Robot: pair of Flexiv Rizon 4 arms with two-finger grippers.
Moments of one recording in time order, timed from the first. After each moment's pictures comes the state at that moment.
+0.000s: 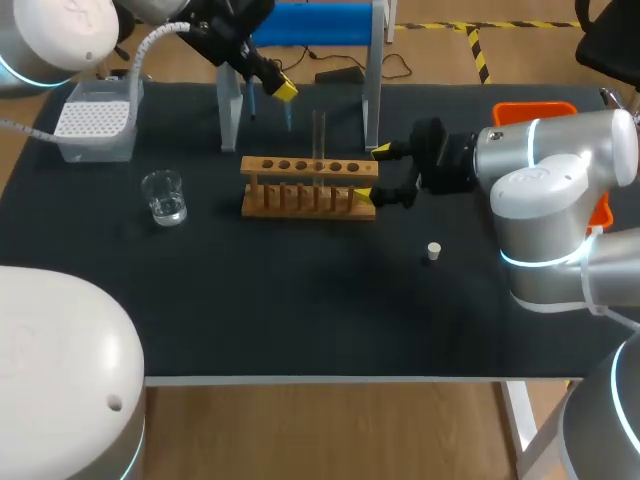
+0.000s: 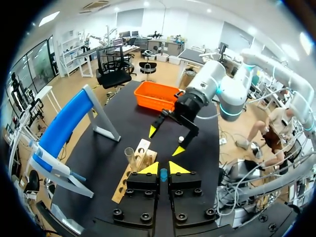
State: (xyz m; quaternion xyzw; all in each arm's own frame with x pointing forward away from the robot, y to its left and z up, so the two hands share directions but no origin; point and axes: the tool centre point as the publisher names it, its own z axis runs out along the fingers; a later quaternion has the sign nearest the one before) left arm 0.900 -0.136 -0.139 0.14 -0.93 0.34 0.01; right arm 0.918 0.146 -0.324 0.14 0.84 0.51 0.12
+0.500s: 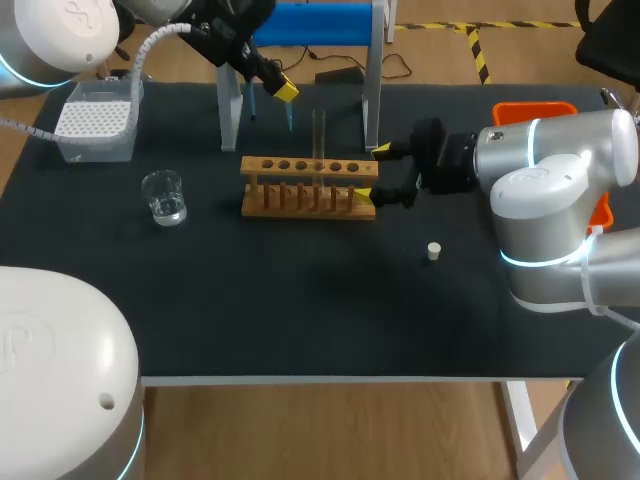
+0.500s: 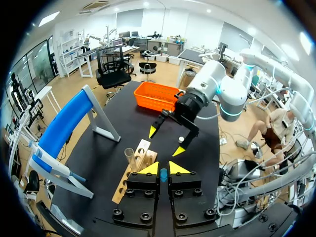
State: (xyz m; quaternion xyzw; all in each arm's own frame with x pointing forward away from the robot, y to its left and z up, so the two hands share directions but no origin) left arm 0.901 -0.137 -0.141 0.14 -0.93 0.34 0.01; right arm 0.918 0.146 -0.324 0.14 0.84 0.51 0.12
